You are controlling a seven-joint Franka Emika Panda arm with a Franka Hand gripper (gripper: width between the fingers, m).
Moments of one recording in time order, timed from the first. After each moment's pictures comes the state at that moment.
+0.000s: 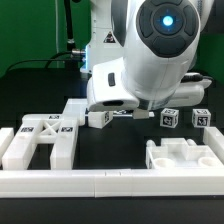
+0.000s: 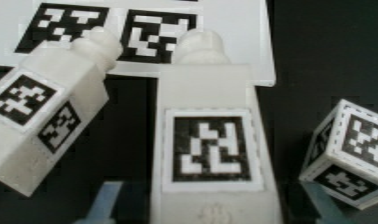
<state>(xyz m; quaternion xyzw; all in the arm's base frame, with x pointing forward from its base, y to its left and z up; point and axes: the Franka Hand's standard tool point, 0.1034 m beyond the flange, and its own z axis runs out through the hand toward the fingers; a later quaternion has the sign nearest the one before) 0.470 0.029 0.036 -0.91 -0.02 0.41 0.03</state>
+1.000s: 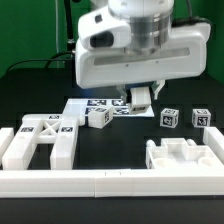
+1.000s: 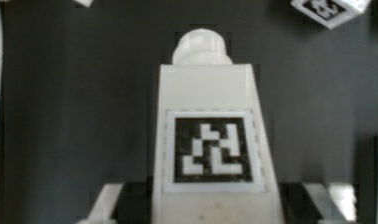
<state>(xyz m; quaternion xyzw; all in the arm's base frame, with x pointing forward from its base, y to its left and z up) 0.554 0.015 0.096 -0.99 -0.03 0.12 0.04</state>
